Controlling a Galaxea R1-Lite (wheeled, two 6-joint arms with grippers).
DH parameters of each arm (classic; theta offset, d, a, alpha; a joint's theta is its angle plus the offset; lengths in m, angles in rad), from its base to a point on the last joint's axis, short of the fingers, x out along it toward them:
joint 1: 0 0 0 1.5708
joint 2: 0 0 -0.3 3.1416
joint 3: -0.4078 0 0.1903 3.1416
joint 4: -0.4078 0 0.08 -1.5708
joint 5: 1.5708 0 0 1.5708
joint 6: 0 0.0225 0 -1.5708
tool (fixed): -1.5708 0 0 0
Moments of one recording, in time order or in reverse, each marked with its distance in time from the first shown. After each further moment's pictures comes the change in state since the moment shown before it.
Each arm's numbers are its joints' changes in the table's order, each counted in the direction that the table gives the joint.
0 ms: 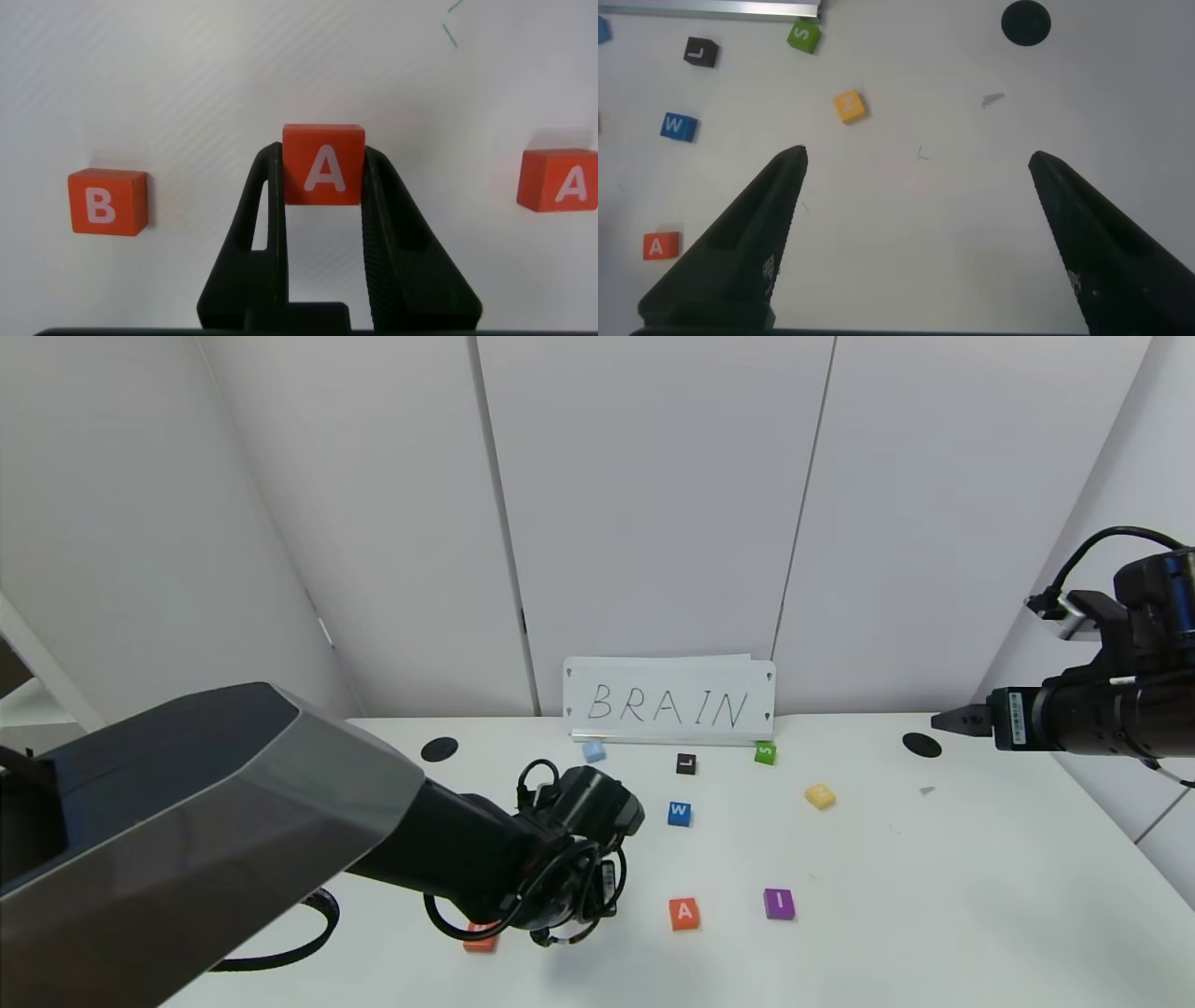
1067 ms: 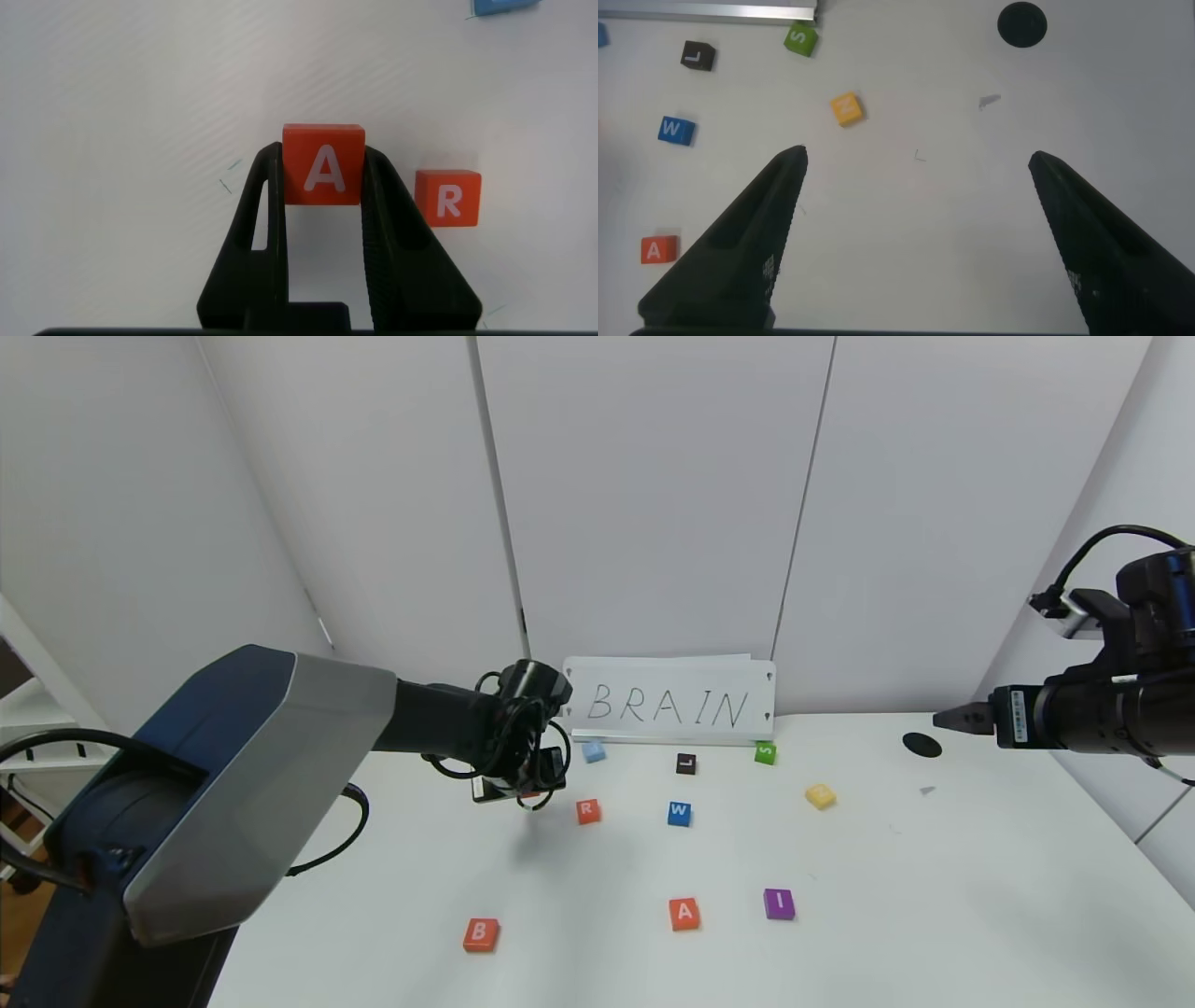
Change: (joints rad) left arm 0.282 -0.230 -0.587 -0.264 -0.028 0.132; right arm -0.011 -0.003 -0.004 0.001 0.001 0.000
